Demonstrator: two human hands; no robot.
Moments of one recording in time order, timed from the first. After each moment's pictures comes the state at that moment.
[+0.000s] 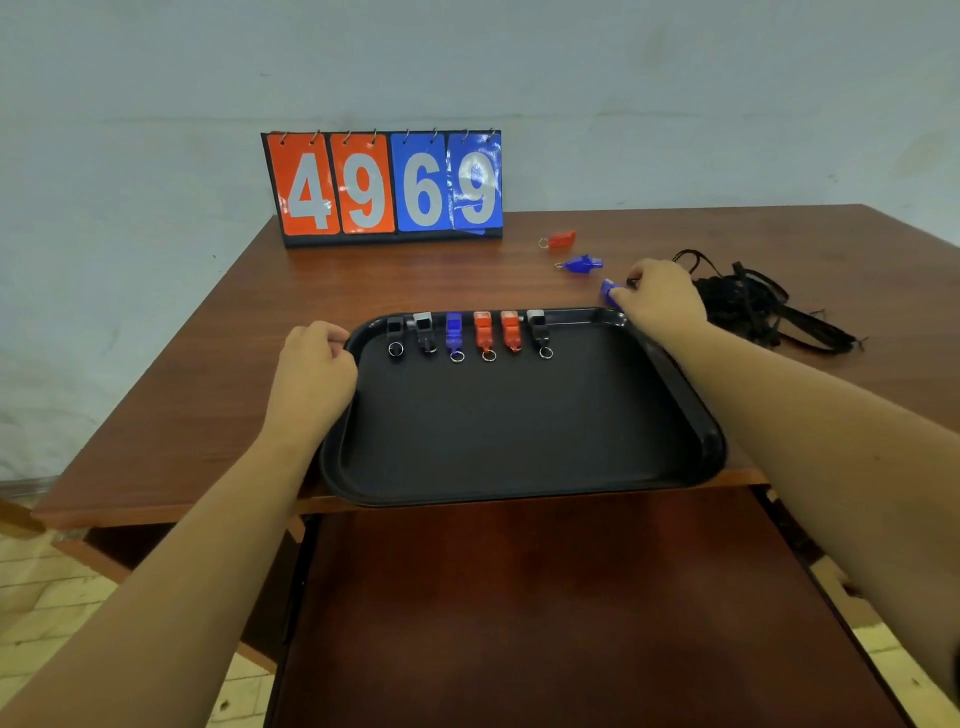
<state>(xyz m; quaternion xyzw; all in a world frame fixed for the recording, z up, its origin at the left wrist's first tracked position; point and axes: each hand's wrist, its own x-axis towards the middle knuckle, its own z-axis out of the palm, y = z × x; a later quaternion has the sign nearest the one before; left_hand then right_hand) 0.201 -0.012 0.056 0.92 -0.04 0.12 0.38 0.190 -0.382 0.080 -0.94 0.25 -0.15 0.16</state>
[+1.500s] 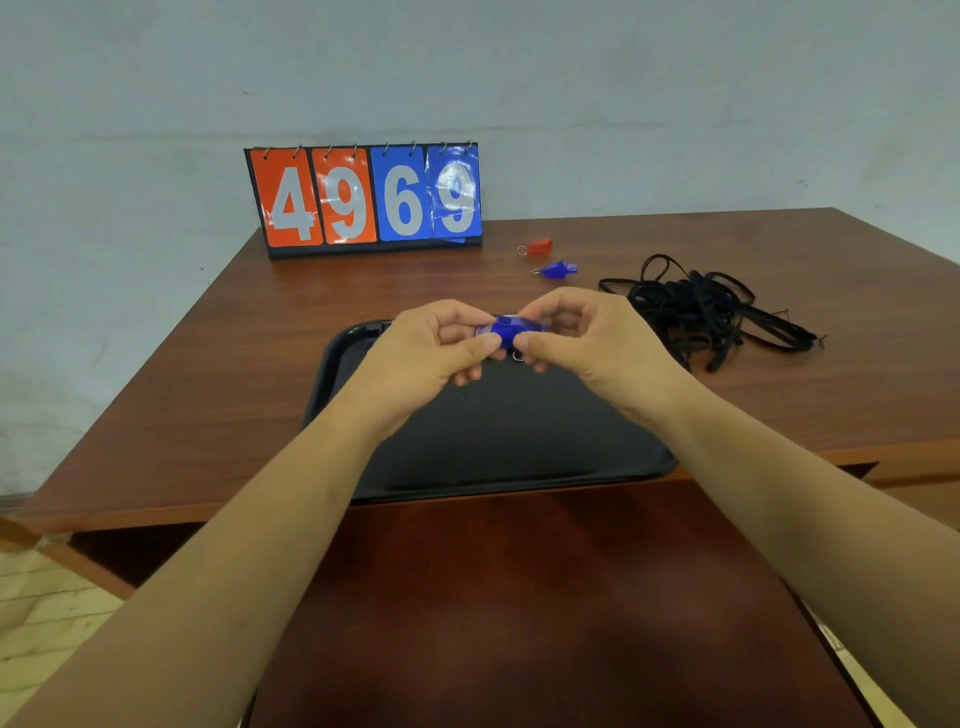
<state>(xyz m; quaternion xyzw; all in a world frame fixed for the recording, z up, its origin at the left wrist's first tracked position) 0.136 -0.095 0.113 0.75 -0.26 -0.13 0.59 0.069 -0.285 0.119 -0.83 -0.01 -0.12 0.54</state>
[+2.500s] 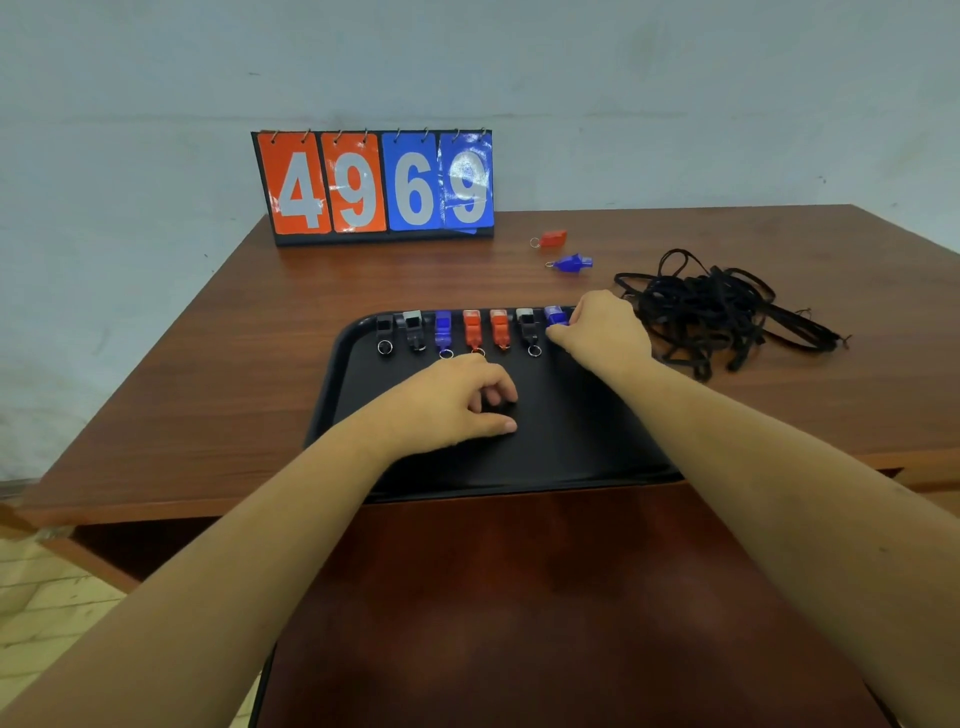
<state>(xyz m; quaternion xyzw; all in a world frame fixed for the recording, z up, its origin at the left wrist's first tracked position) 0.153 -0.090 0.074 0.87 -0.42 -0.11 0.24 0.164 -0.312 0.073 -0.94 0.25 -0.09 0.22</state>
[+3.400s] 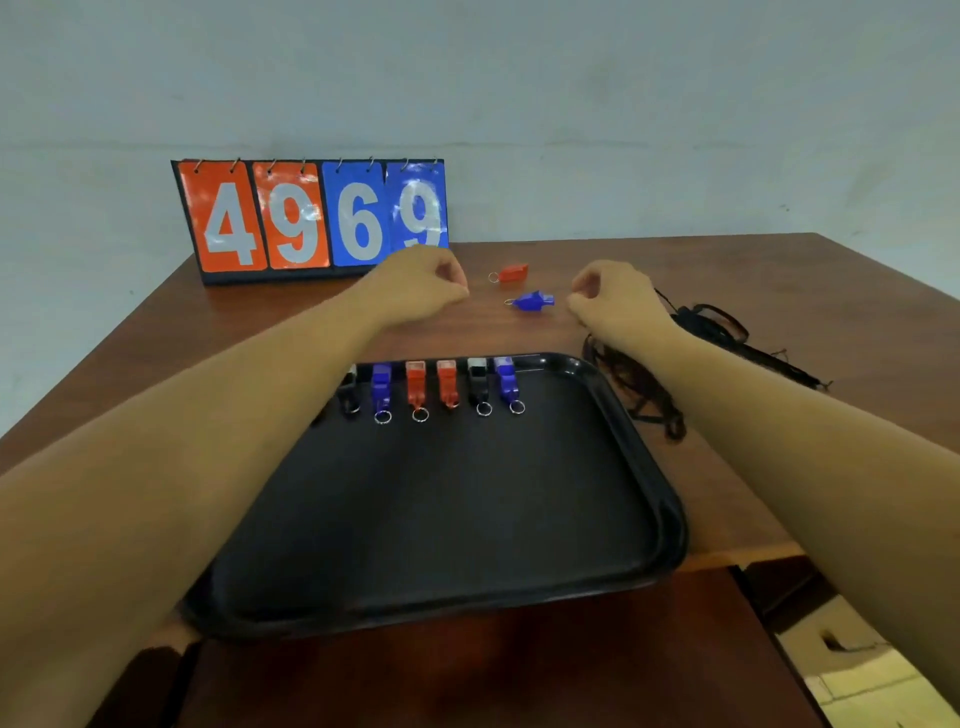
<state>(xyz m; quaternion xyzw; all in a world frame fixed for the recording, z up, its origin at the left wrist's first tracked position) 0.279 -0.176 0.140 0.91 -0.31 -0.02 0.29 0.194 -0.393 0.118 -0.94 0.17 -0.15 0.27</state>
